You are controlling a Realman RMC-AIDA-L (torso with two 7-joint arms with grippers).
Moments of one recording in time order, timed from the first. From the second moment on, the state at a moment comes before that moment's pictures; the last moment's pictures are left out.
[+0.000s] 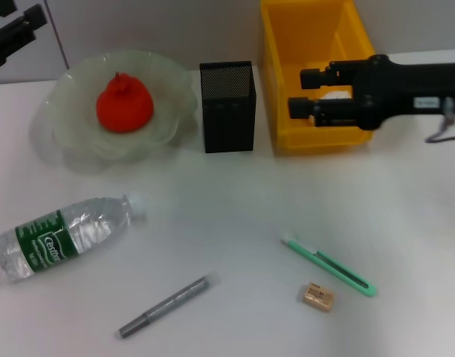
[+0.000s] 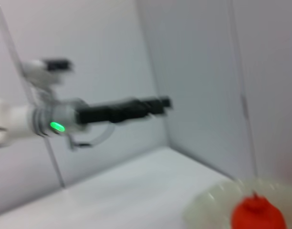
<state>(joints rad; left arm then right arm) -0.47 -1.96 0.91 0.74 1.36 1.22 -1.37 0.48 2.06 -0.84 -1.13 -1.81 -1.62 1.78</state>
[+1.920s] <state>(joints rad) -0.68 -2.07 1.24 1.23 2.53 1.47 -1.98 0.48 2.00 -0.75 -0.91 -1.91 -1.78 1.59</state>
